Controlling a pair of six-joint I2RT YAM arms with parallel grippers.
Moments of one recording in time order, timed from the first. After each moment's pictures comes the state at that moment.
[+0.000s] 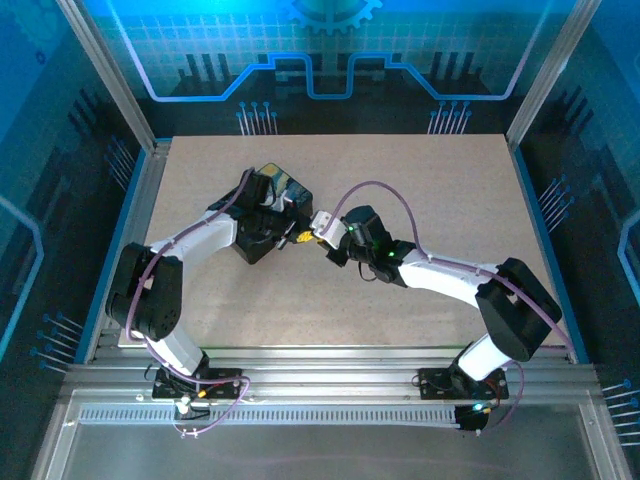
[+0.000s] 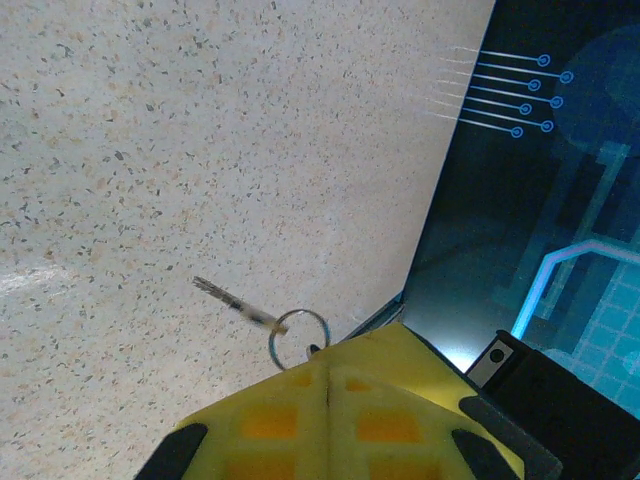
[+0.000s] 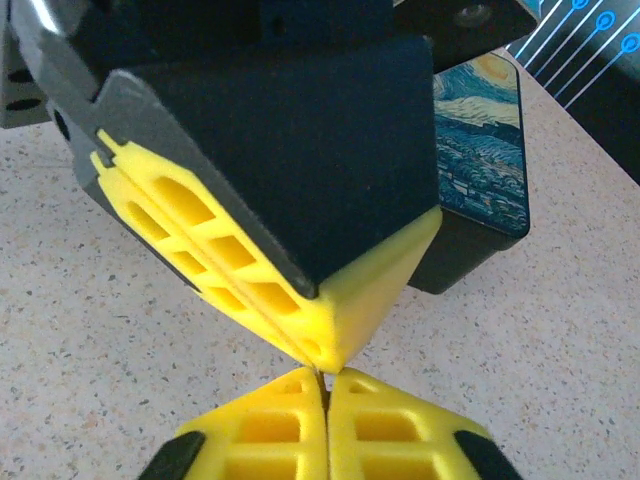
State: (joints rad) left arm -0.32 1.66 1.10 -0.32 0.83 -0.98; right arm 0.73 1.56 0.89 0.13 -0.08 -0.39
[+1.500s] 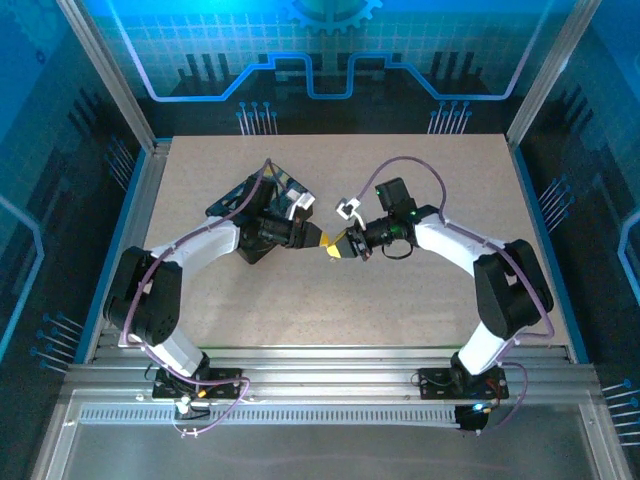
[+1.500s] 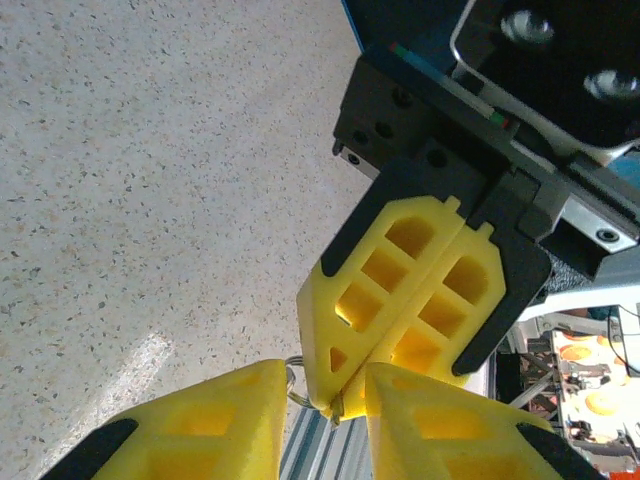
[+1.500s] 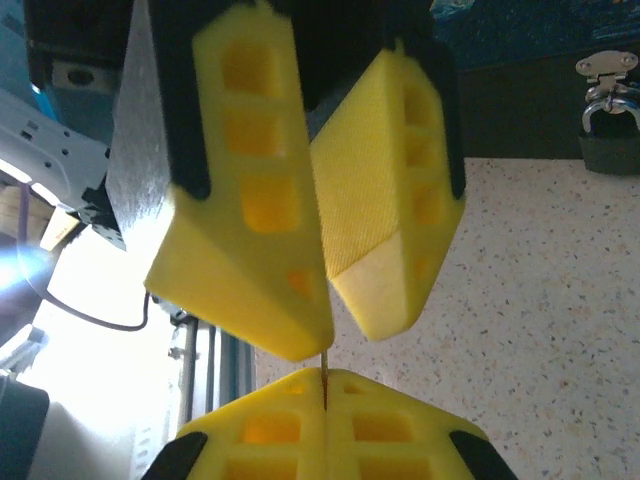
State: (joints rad) left arm -0.36 1.63 1.05 -0.26 1.05 -0.36; right arm 0.43 1.68 1.10 -0.36 -1.07 -0.17
